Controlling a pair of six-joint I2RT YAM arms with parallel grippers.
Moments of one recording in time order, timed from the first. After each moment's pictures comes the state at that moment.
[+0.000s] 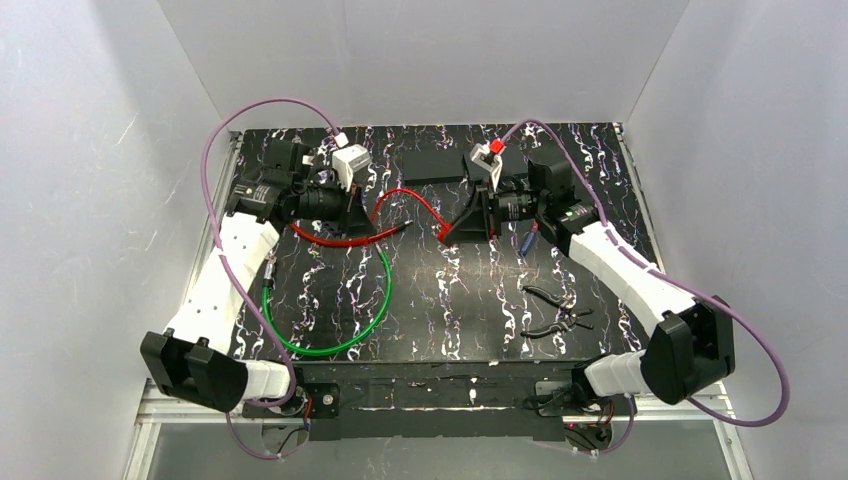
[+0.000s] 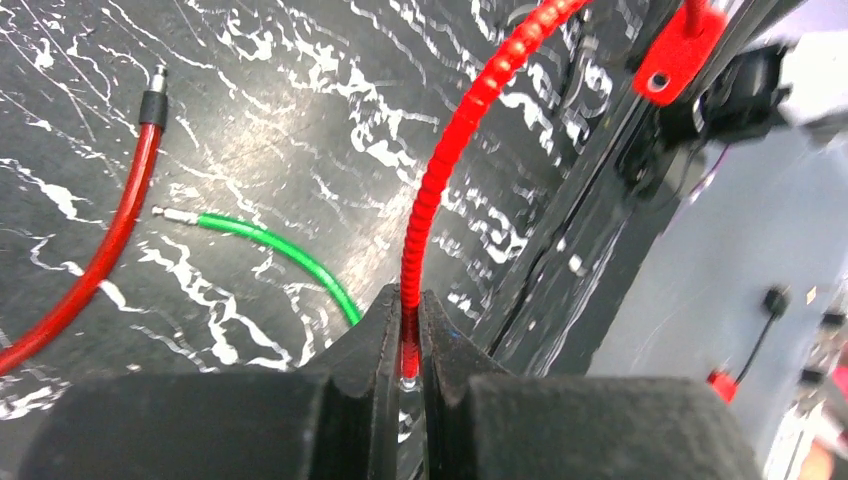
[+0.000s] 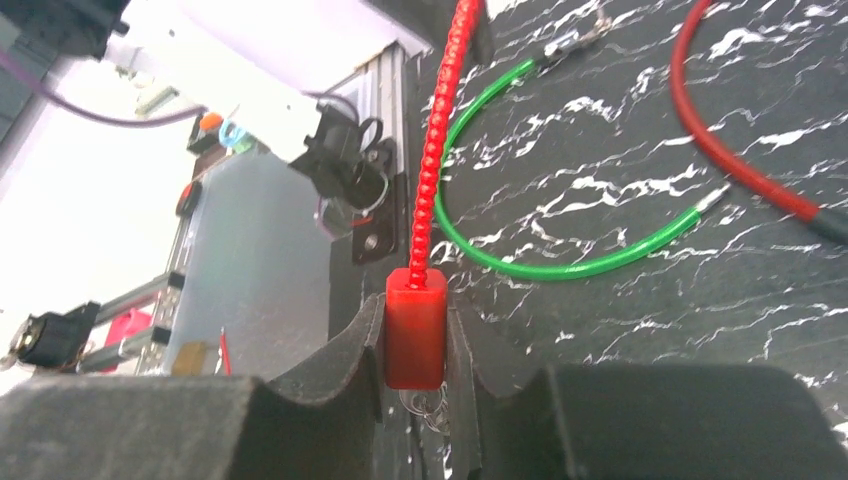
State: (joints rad) left arm -0.27 1.33 1.41 -0.98 0.74 0.22; right arm 0.48 1.34 1.10 -0.08 -1.16 0.24
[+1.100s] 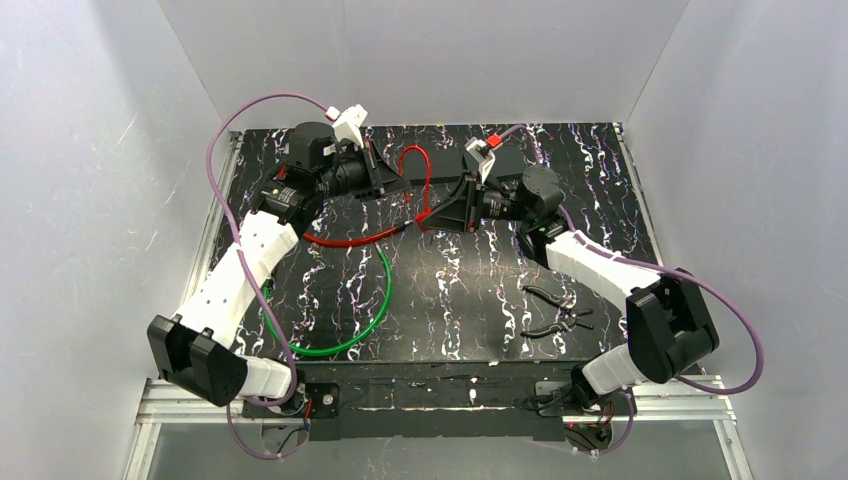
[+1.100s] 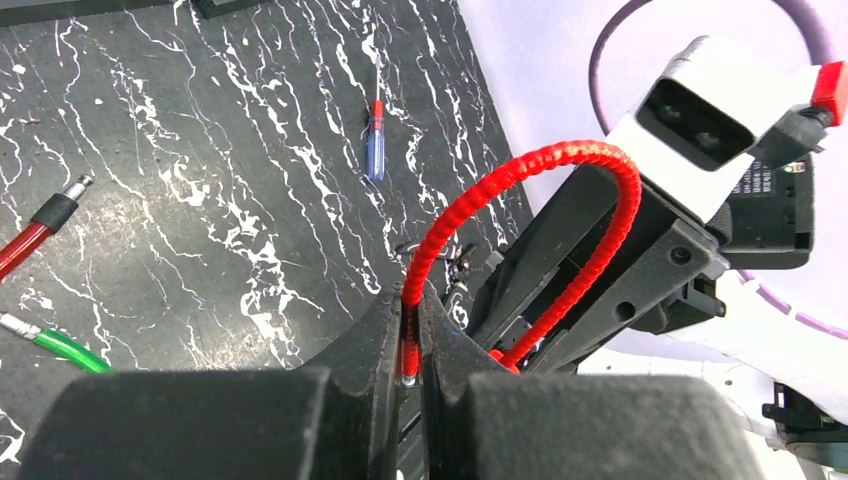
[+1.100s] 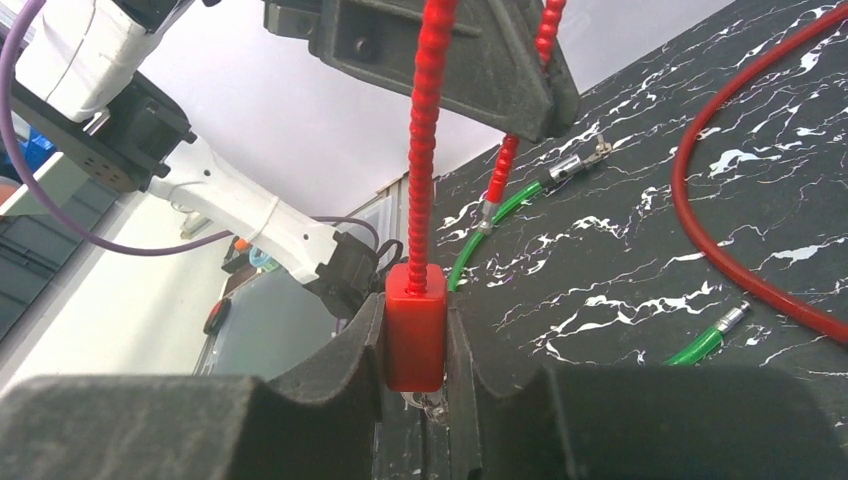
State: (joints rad) left arm -0.41 1.36 1.38 -0.44 0.49 -0.62; right arm 0.55 1.46 0.93 0.72 -0.99 0.77
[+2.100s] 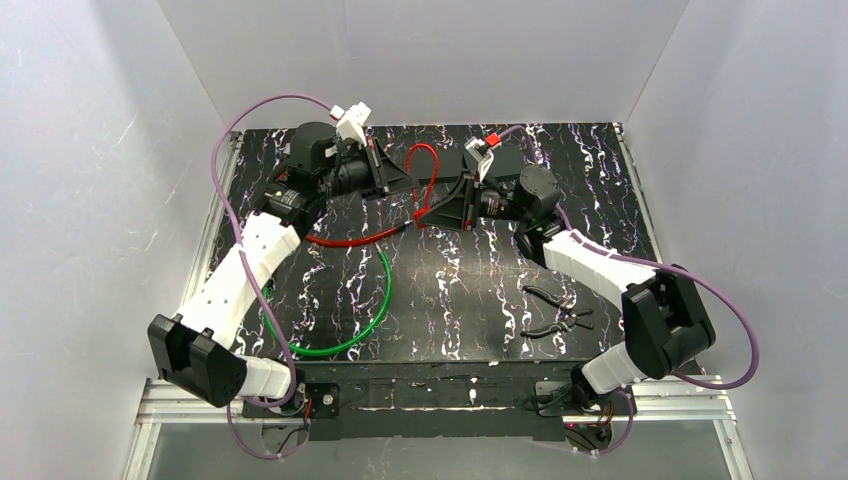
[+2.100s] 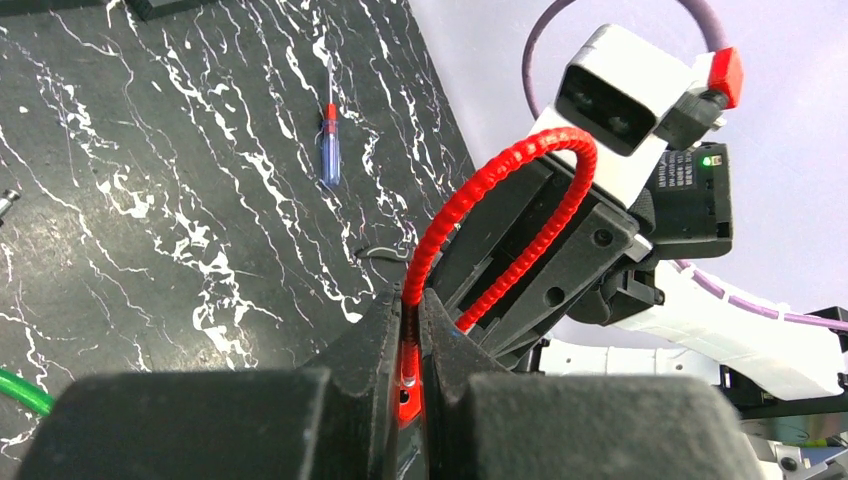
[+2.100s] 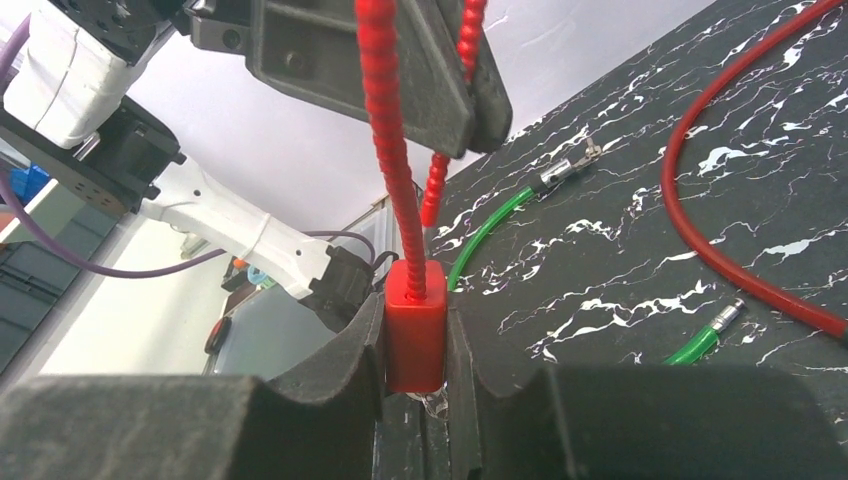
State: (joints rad) left arm -0.43 1.36 1.37 -0.36 0.54 -0.69; right arm 0.56 1.48 0.93 0.73 -0.95 0.79
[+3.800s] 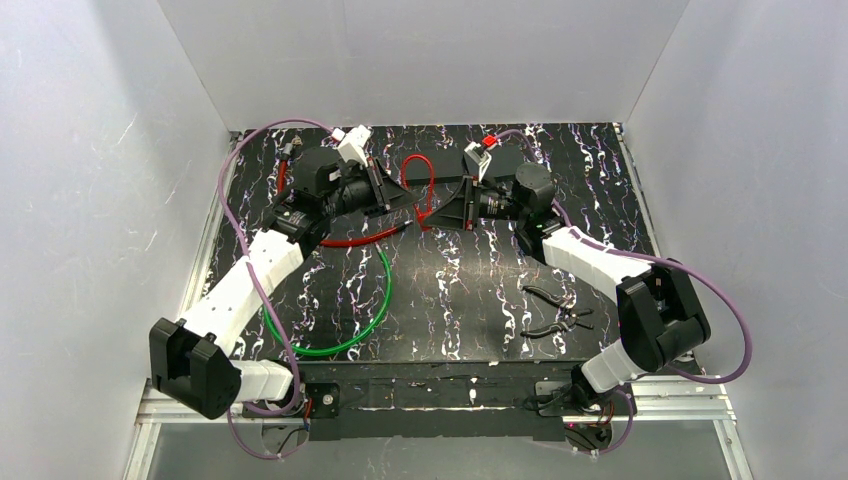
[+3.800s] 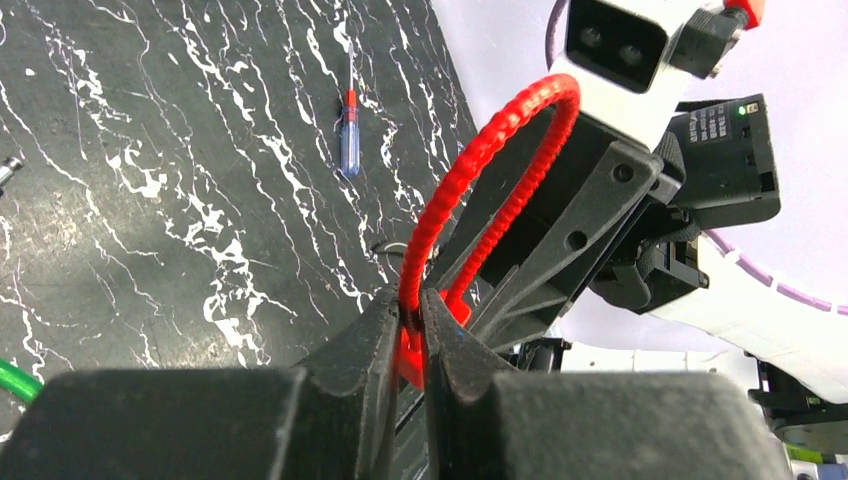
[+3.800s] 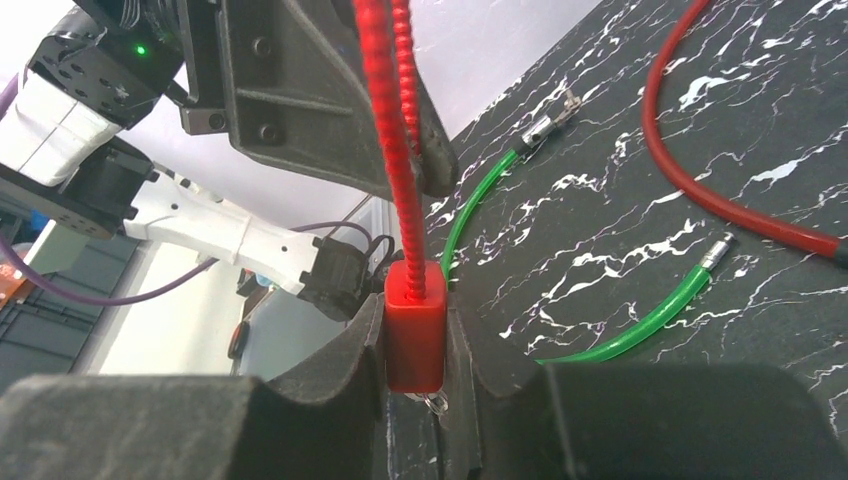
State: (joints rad) left arm -0.45 1.30 1.15 -0.20 0.51 -0.72; right arm 0.52 1.52 0.94 0.62 -0.96 0.81
